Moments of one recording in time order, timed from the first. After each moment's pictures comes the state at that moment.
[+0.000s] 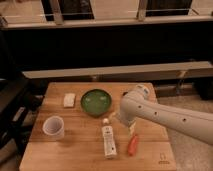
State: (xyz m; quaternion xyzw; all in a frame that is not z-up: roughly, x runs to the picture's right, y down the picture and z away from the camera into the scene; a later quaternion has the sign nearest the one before) arm 0.084 0.193 0.752 -0.25 -0.19 -0.39 0.87
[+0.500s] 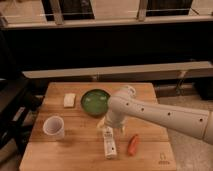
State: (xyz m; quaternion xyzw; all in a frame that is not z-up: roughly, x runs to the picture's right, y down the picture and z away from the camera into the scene) arm 0.029 0.220 0.745 -0.23 -0.30 -0.57 0.73
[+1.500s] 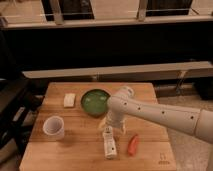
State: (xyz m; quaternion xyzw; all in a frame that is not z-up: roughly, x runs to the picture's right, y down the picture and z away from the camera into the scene) arm 0.051 0.228 0.785 -0.25 -0.29 -0.56 0.73
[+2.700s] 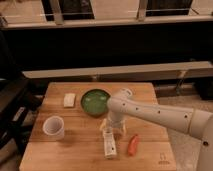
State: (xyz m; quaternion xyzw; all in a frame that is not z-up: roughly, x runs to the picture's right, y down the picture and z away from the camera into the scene) arm 0.053 0.240 0.810 -0.27 -0.29 -0.57 0.72
